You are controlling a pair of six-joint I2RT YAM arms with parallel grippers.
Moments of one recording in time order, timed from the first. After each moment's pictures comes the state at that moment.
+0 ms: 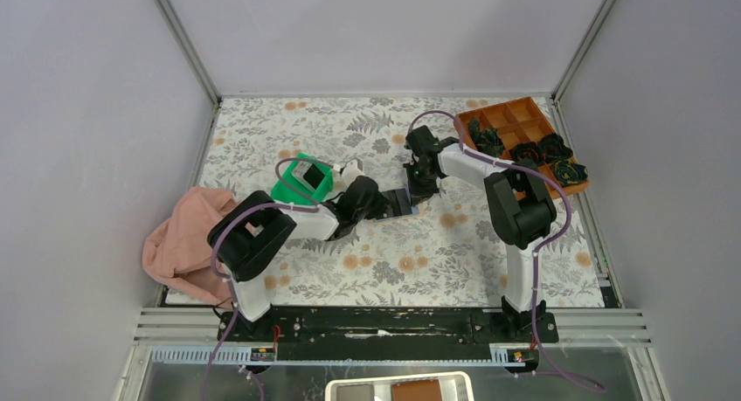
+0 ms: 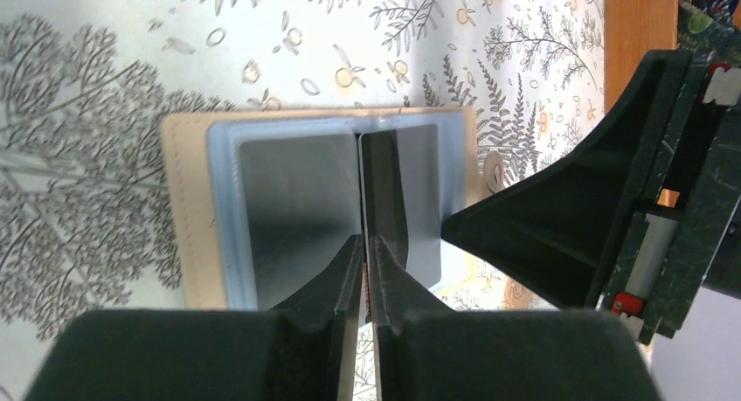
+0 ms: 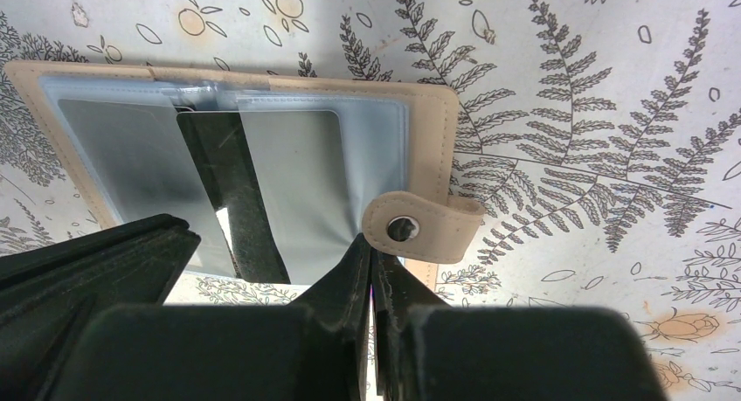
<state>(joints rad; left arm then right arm) -0.74 1.79 0.78 0.40 -0.22 -1.05 0.49 2.03 1.43 -0.67 -0.12 0.35</state>
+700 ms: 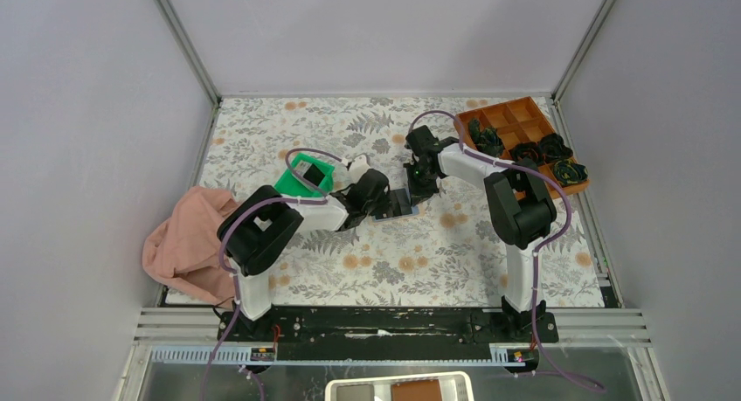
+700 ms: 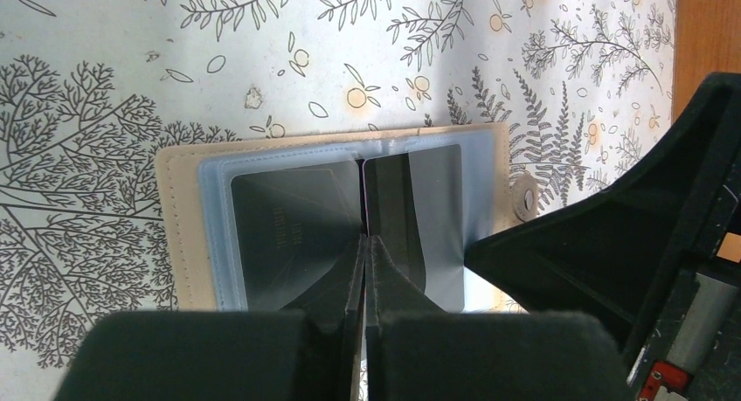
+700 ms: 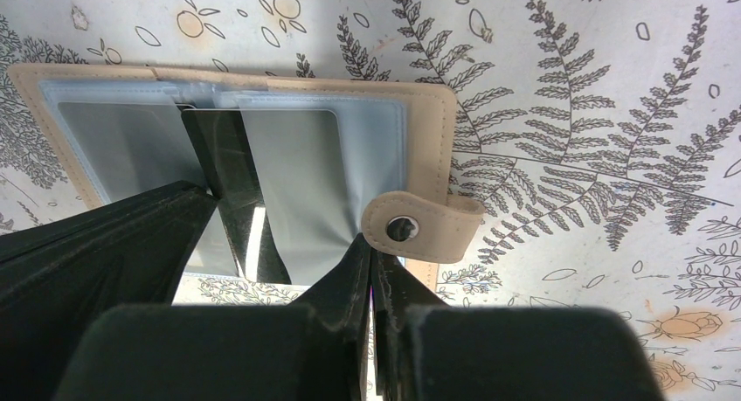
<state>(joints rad) -0.74 1.87 0.95 0.19 -0.26 -0.99 0.49 2.03 1.42 -0.67 -0.12 0.36</state>
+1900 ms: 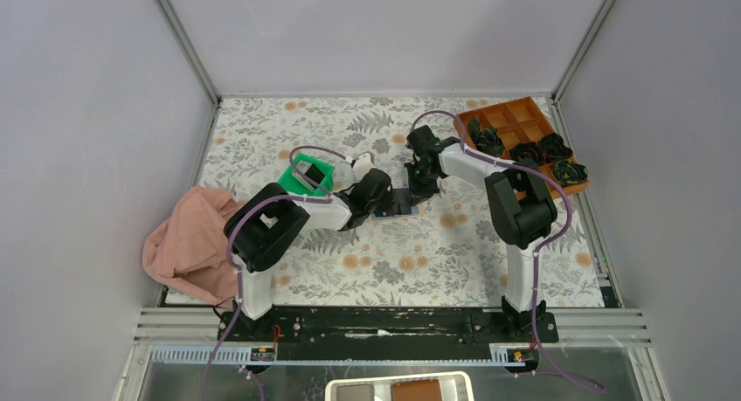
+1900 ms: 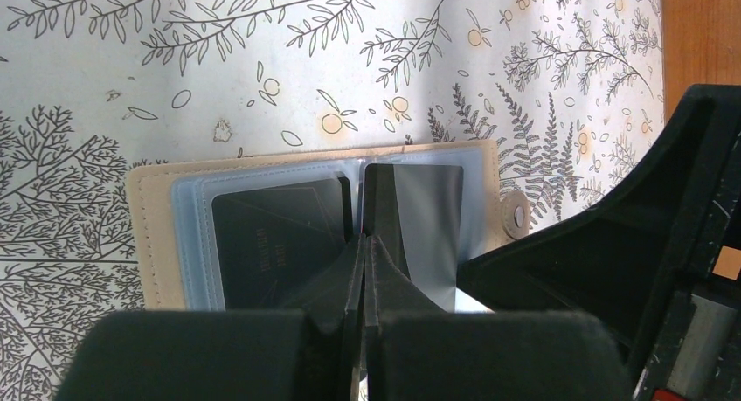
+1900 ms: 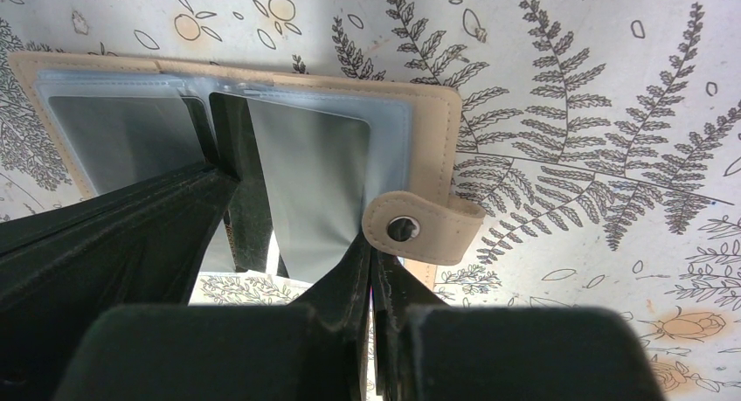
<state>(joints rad) -0.75 1.91 0.97 0.26 -0.25 -0.95 0.49 2.03 1.42 -0.67 -0.12 0.37</state>
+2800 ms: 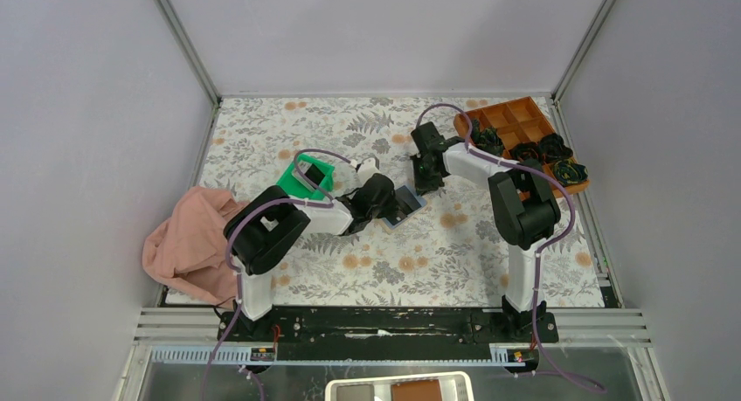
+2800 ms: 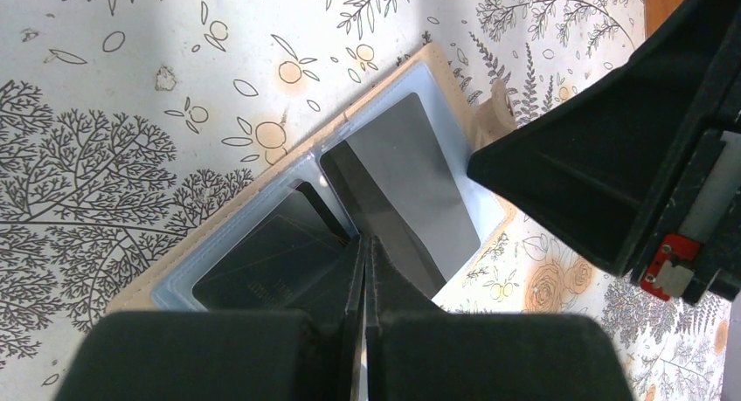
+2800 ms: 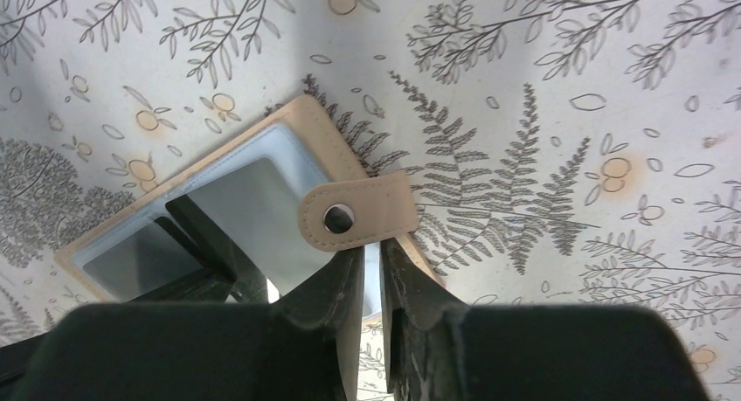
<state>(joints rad) -0.79 1.90 0.95 0.27 -0.24 -0.95 0.47 2.01 1.40 -0.59 -0.01 0.37</state>
